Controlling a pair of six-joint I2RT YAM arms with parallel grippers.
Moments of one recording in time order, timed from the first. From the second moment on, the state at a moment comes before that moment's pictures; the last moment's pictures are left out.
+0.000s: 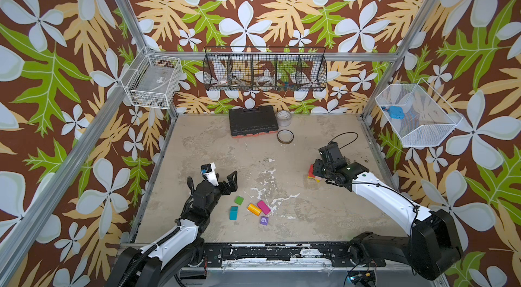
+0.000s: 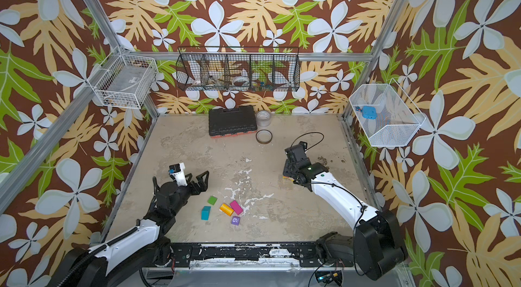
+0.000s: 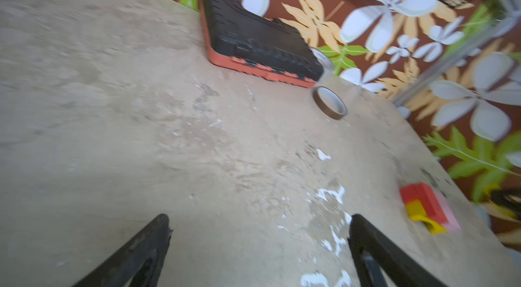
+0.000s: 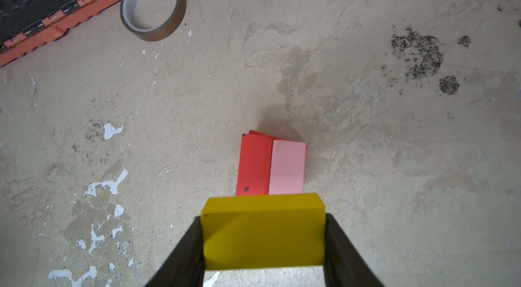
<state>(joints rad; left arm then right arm) -0.33 0.94 0.08 0.58 0.01 -0.51 0.41 1.29 0.88 -0.54 0.24 0.61</state>
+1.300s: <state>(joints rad) -0.07 1.10 0.07 0.83 0.46 -0.67 0.33 1.56 0.99 -0.52 0.18 0.65</state>
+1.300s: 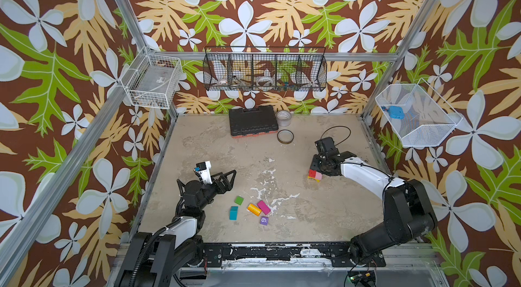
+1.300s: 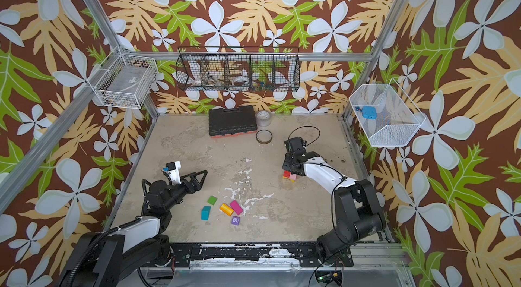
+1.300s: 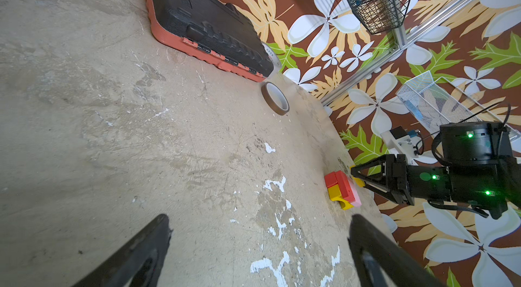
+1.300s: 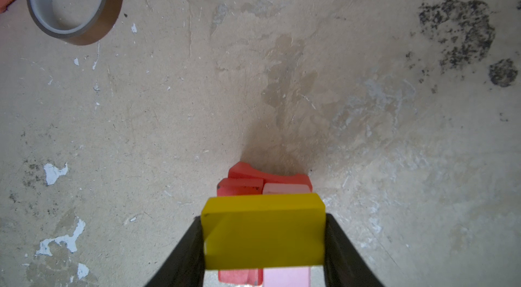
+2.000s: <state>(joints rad) -0.07 1.09 0.07 0.83 0.45 -0.67 0.33 1.55 0.98 -0.51 0.17 0.65</state>
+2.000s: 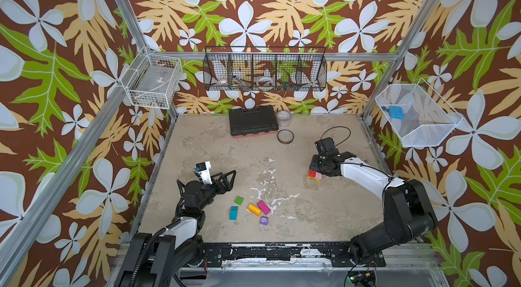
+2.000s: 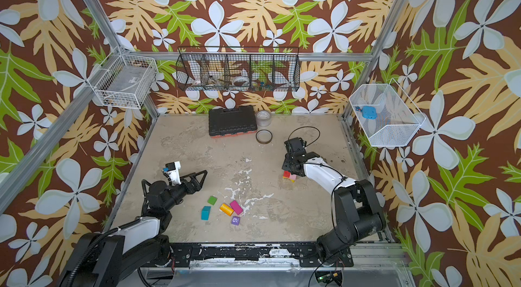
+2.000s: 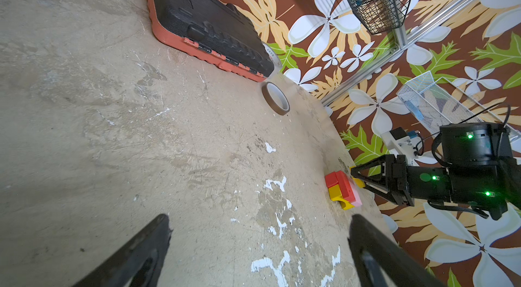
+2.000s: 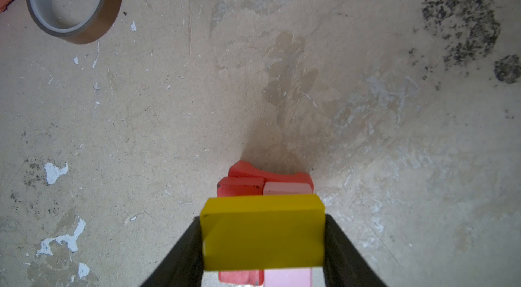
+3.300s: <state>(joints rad) -0.07 1.09 0.07 0.83 0.45 -0.67 0.33 1.59 0.97 -0.48 0.15 0.64</state>
